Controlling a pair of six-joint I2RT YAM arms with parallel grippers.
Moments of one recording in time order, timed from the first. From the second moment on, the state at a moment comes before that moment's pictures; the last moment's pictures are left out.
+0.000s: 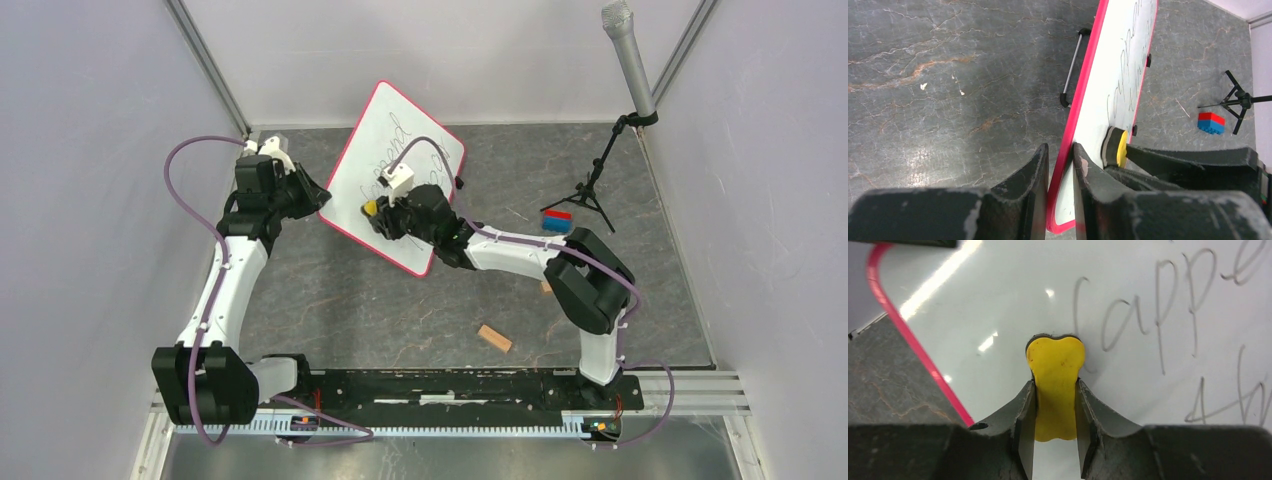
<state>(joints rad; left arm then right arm) 0.01 1.20 1.03 -0.39 0.26 -0.38 0.90 1.92 1.30 0.36 0.01 0.13</state>
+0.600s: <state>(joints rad) 0.01 1.20 1.03 -0.38 0.27 -0.38 0.97 1.94 1.40 0.31 0.08 0.13</state>
